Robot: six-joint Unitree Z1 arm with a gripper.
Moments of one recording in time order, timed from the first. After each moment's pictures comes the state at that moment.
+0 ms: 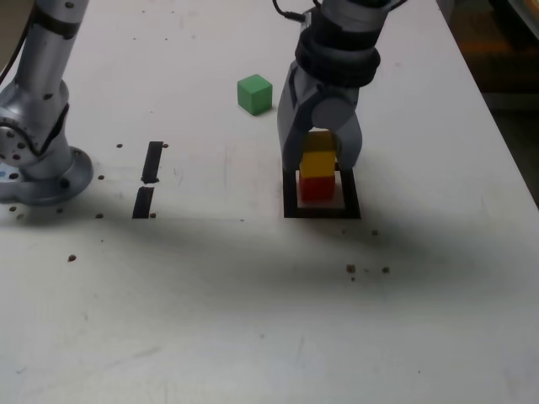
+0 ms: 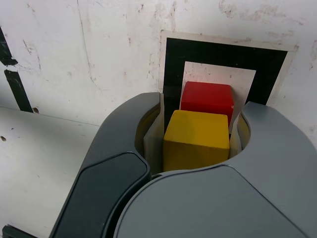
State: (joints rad) arm -0.06 2.09 -1.66 1.36 -0.02 -0.12
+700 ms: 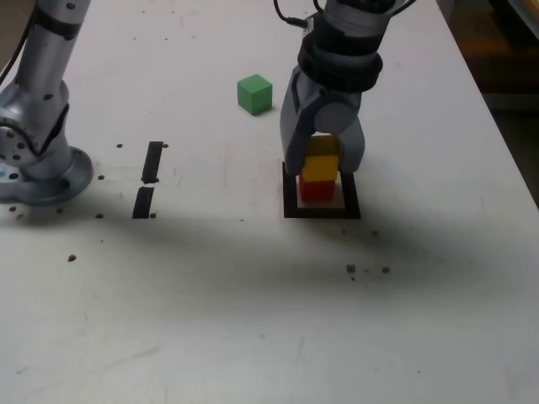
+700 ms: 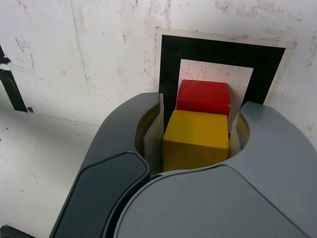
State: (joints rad) arm -0.06 2.09 -1.65 1.34 -0.03 -0.12
